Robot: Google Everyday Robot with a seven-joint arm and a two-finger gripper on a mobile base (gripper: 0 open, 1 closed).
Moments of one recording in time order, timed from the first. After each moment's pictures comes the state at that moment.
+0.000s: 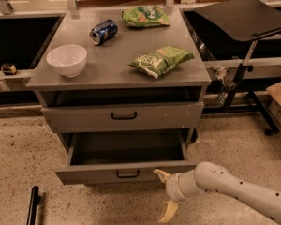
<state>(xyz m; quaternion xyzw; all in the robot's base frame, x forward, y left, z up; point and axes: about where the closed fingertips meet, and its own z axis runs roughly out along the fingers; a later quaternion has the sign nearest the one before) 0.437 -0.068 0.419 -0.67 0.65 0.21 0.29</state>
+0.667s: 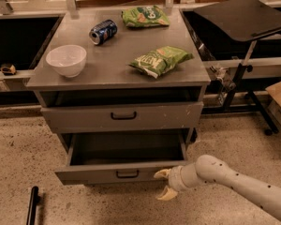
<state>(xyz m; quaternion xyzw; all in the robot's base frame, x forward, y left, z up) 0.483 -0.083 0.393 -0.67 0.65 0.20 0.30</state>
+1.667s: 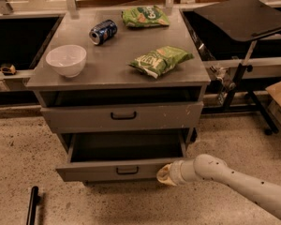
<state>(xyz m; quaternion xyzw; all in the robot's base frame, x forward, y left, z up) 0.534 -0.099 0.370 -0.64 0.68 0.15 0.32</state>
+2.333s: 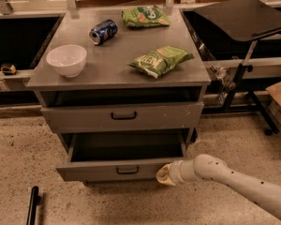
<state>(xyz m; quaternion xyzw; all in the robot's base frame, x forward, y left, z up) 0.538 -0.099 0.370 -0.64 0.68 0.15 0.33</state>
